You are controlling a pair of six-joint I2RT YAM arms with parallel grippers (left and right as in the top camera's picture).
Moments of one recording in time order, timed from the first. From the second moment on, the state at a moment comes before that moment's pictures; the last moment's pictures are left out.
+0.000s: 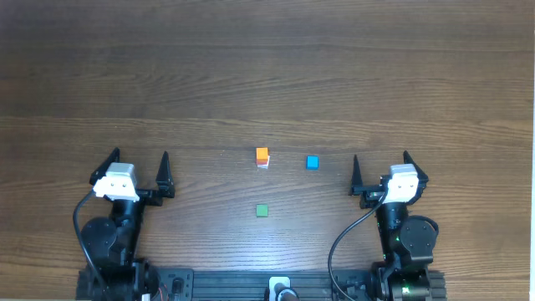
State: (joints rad) left arm 0.09 0.01 0.01 -0.06 0.16 -0.04; right arm 0.04 0.01 0.01 -0.07 -0.02 -0.08
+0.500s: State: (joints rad) left arm 0.09 0.01 0.01 -0.06 0.16 -0.04; right arm 0.04 0.03 0.01 0.07 -0.21 0.34
